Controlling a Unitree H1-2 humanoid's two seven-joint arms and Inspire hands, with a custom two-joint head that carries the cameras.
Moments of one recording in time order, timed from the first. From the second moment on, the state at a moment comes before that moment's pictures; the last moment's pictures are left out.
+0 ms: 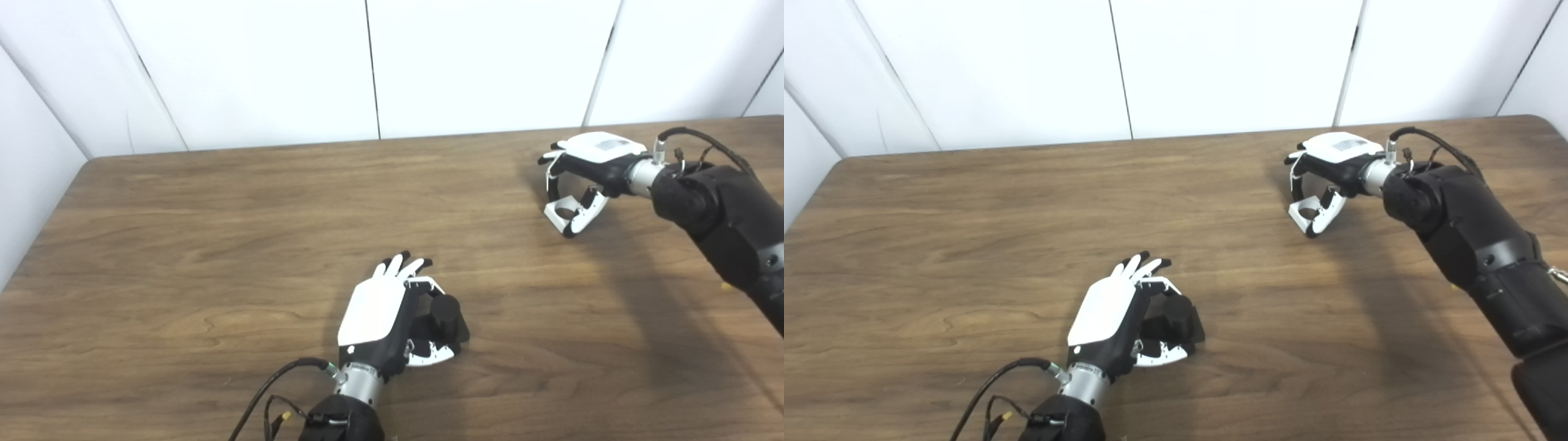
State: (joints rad) left arm 0.06 -0.02 -0.49 -0.32 1.03 0.31 -0.13; right arm -0.73 -0.61 0.43 0.44 -0.74 -0.13 0.43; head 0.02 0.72
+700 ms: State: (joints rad) left arm 0.06 -0.03 -0.49 -0.31 1.03 0.31 -0.13; right arm -0.71 -0.61 0.41 0.40 -0.73 -0.13 0.44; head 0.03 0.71
